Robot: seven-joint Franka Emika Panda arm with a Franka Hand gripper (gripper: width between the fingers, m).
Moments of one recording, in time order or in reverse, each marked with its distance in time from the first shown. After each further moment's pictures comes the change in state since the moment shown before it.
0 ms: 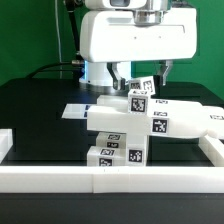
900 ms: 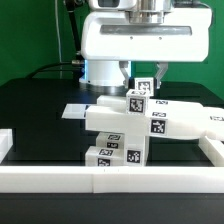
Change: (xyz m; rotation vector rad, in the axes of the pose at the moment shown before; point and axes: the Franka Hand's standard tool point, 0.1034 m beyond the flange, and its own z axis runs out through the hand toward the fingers) arm 0.004 -0.004 0.001 -0.002 0.003 0.523
